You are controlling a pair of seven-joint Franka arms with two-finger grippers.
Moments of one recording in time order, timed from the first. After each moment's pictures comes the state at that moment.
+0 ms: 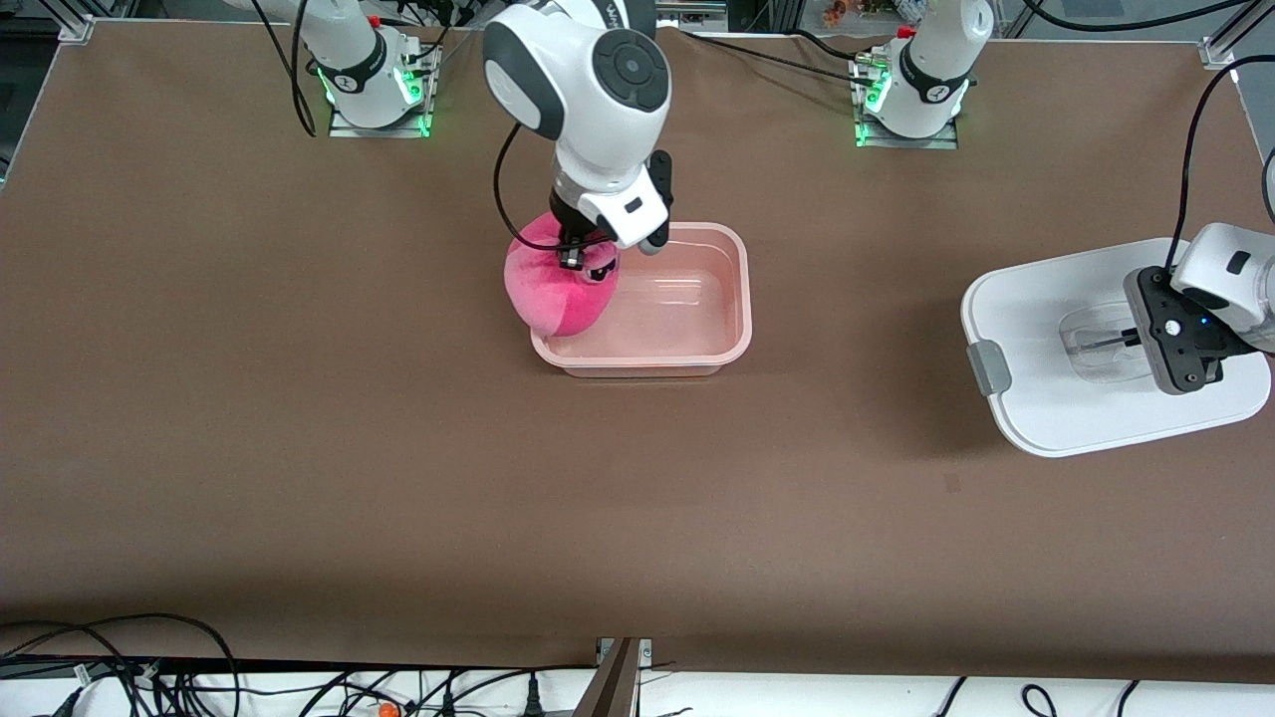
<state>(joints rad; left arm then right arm) 0.07 0.33 0.00 -1.39 0.11 1.53 1.39 0.76 0.50 0.09 -1.31 -0.21 1.58 -0.67</state>
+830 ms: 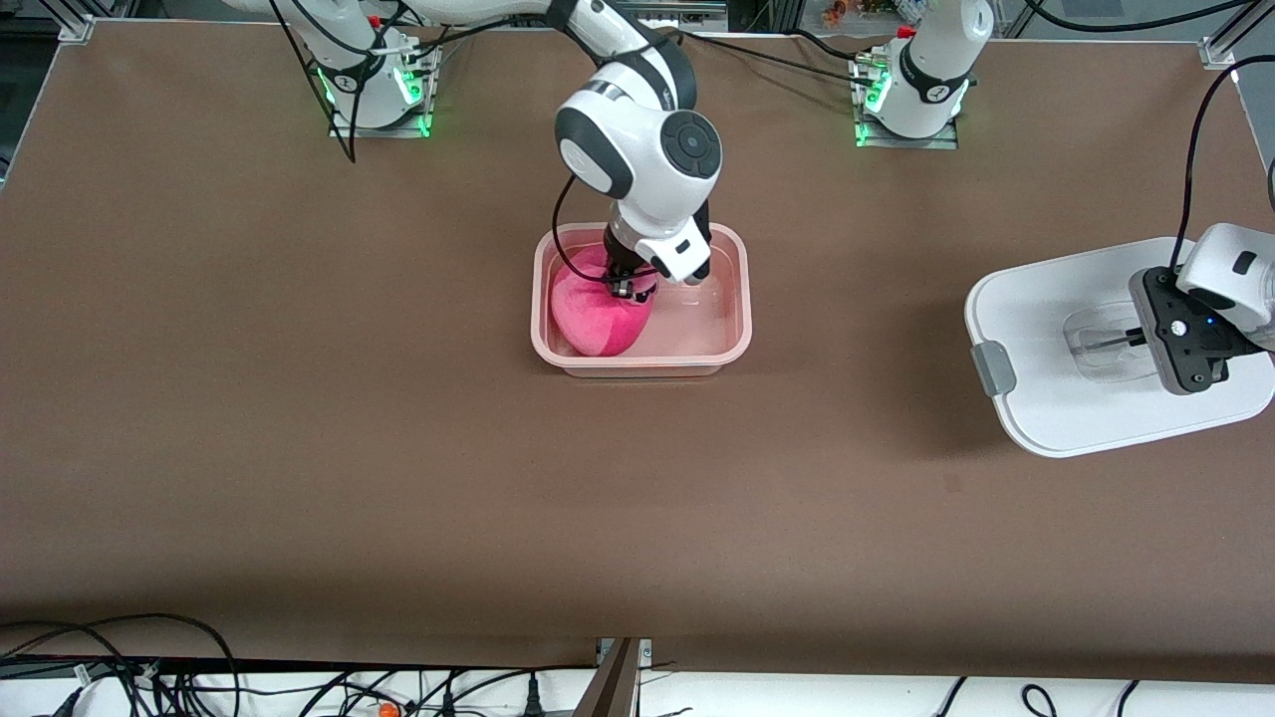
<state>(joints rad) 0.08 0.33 0.00 -1.39 0.11 1.53 1.39 0.83 0.71 0.09 -1.29 -0.23 1.74 -0.62</state>
